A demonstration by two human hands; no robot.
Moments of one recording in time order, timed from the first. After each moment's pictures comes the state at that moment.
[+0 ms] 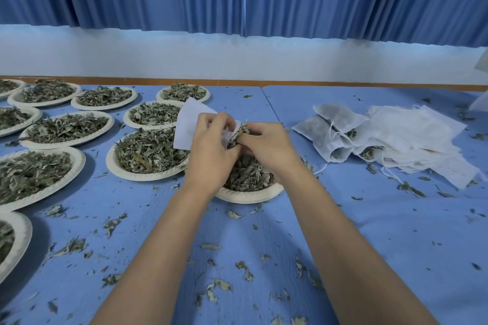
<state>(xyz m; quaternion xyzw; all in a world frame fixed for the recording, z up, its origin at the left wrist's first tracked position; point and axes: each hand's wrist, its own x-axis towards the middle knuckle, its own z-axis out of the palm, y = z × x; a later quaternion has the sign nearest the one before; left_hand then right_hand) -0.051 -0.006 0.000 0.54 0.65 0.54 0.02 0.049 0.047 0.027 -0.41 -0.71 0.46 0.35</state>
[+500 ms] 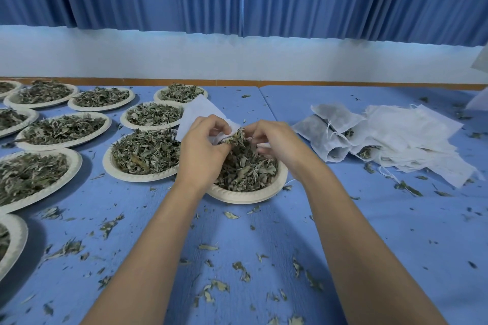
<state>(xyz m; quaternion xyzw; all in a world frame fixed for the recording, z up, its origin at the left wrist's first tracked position) -0.059 -0.007 0.001 0.52 0.63 0.57 0.05 0.066 0.061 0.038 -0.44 -0.67 0.54 0.28</state>
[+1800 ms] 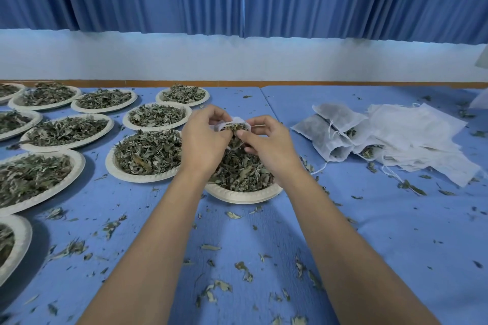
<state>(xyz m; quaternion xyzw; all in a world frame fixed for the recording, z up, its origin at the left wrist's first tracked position) -0.061 0.003 0.019 0.47 0.67 0.57 0.06 0.051 0.057 0.012 -0.35 -0.65 0.52 0.43</state>
